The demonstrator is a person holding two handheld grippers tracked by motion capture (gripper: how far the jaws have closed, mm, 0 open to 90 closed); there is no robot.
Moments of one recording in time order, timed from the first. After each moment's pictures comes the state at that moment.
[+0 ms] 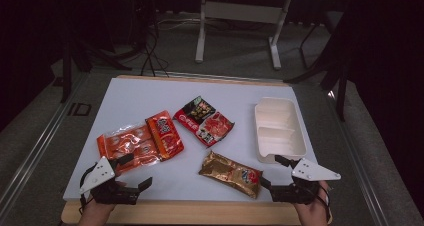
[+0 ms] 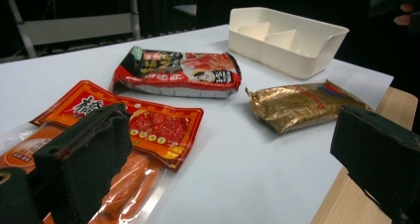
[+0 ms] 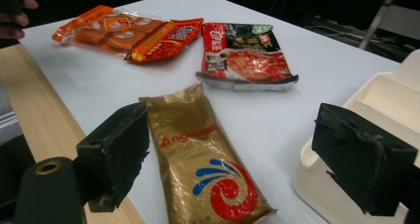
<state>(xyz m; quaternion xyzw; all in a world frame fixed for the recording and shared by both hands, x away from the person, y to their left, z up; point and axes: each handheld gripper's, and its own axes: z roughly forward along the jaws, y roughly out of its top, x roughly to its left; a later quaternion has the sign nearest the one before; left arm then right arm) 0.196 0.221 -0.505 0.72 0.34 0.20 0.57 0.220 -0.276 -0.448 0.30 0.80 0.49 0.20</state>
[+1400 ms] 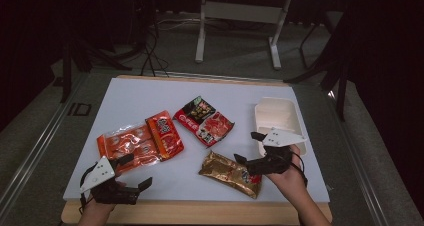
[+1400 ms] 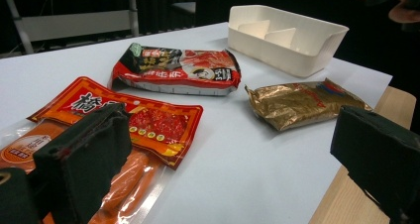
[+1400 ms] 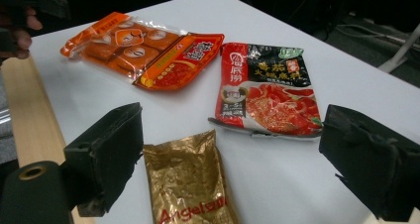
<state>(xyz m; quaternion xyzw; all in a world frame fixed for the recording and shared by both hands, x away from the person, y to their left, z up) 0.197 0.222 -0.506 0.72 0.34 0.20 0.57 0.281 -0.214 -0.422 0.26 0.83 0.47 0.16</state>
